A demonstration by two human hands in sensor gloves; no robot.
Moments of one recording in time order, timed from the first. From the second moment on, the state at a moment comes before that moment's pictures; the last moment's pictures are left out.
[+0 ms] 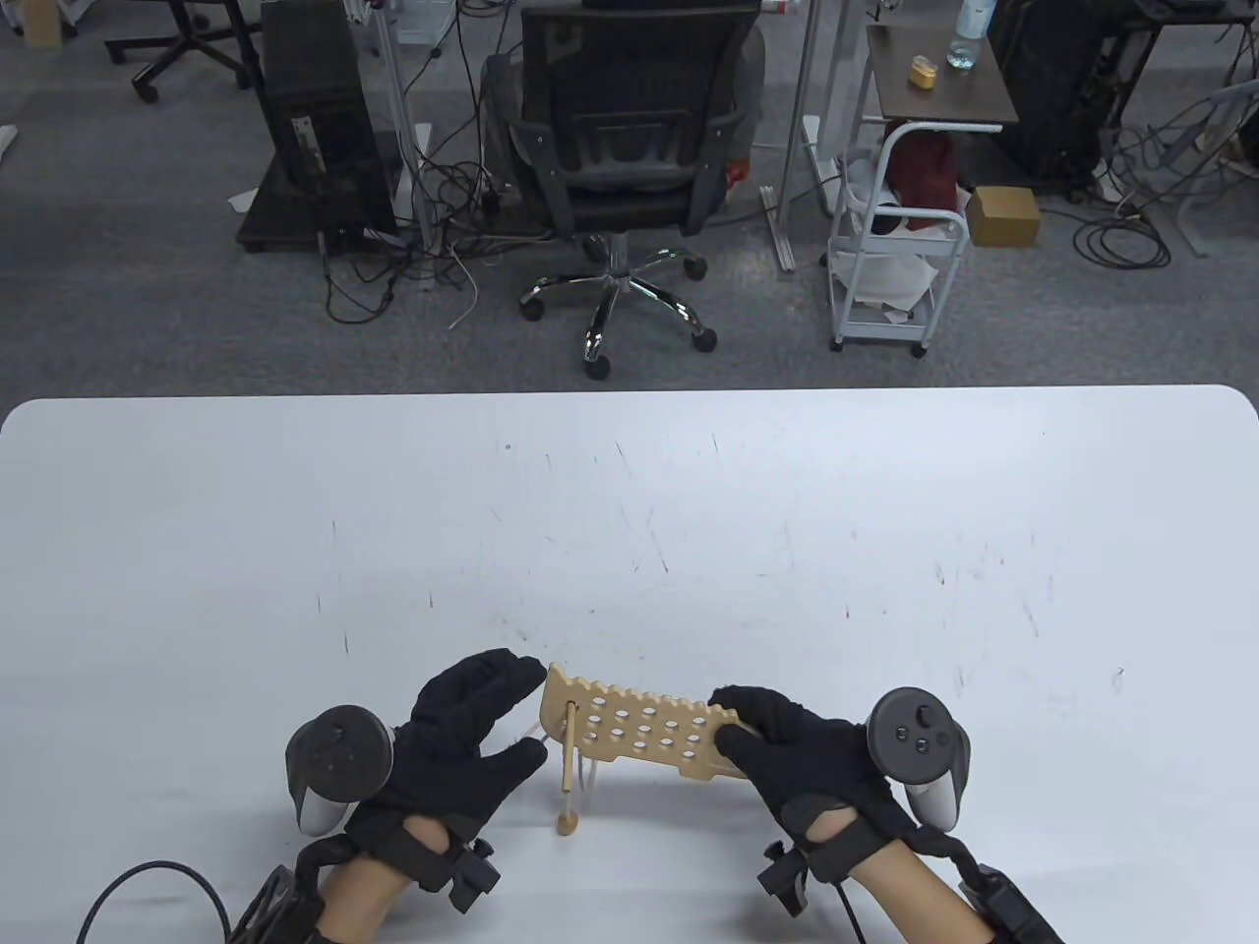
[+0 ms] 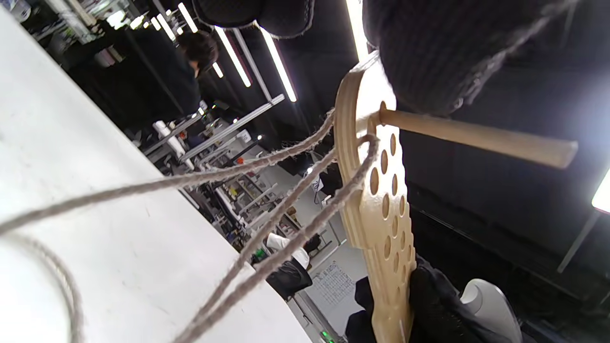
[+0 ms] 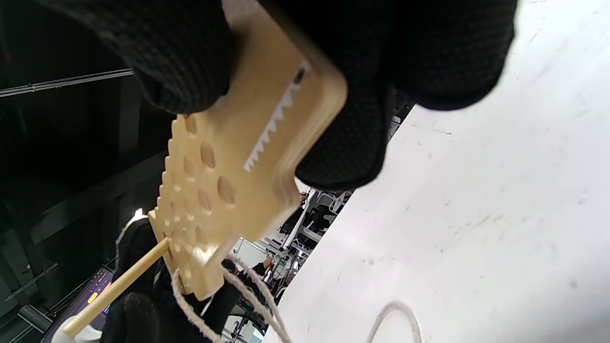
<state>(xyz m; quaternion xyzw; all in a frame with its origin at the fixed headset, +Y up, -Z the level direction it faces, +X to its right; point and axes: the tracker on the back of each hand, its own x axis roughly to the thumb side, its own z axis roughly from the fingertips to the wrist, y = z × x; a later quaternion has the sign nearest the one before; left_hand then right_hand) -0.220 -0.704 -0.277 0.06 -0.26 0.47 0.84 0.151 -0.719 -0.285 0.17 -0.01 0.81 0.57</state>
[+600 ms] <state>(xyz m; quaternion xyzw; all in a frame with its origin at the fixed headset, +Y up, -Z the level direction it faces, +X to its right) -0.201 -0.696 -0.262 0.11 -0.30 0.37 0.87 0.144 -0.721 -0.284 0.18 0.00 0.81 0.56</state>
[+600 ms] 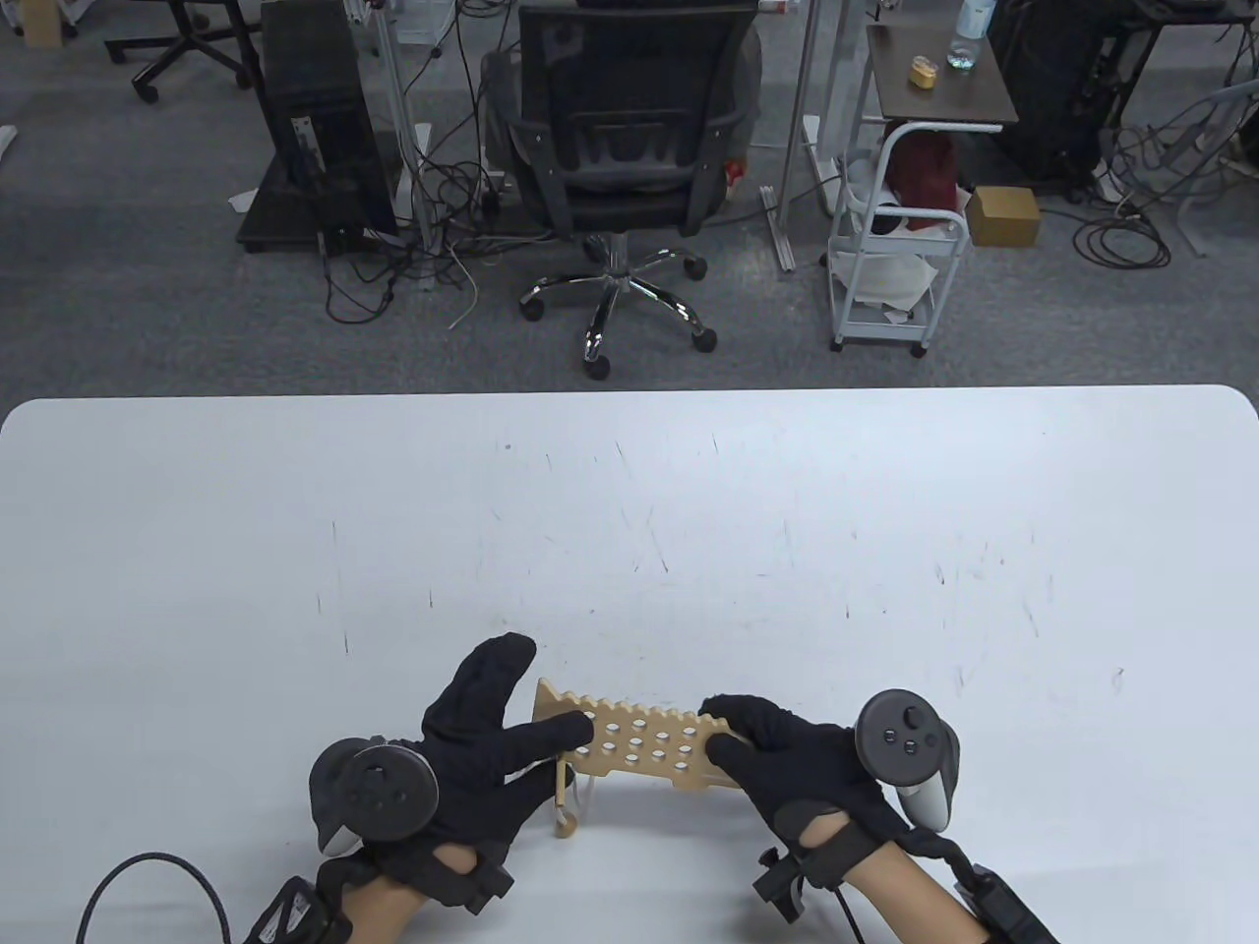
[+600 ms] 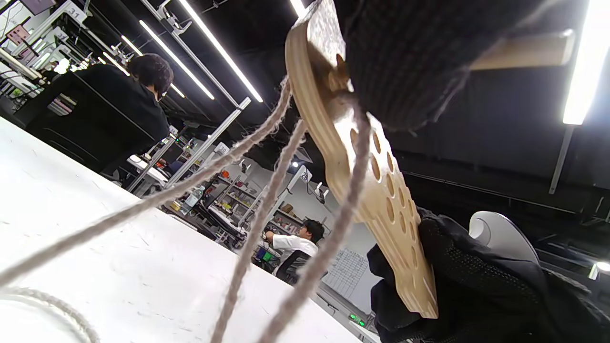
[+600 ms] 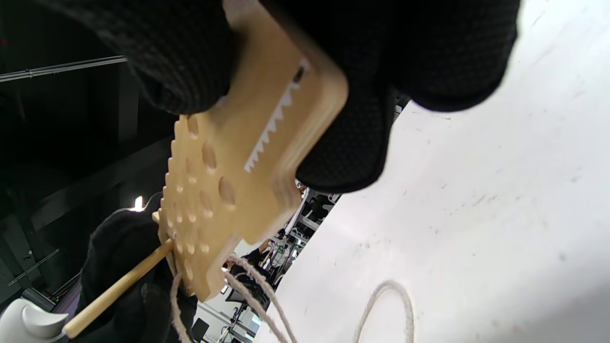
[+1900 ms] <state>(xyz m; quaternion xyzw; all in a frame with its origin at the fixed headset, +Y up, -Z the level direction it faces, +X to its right) -0.241 -0.694 -0.276 0.15 -0.18 0.38 0.89 0.171 -0.720 -0.297 0.12 -0.03 0.82 0.55</state>
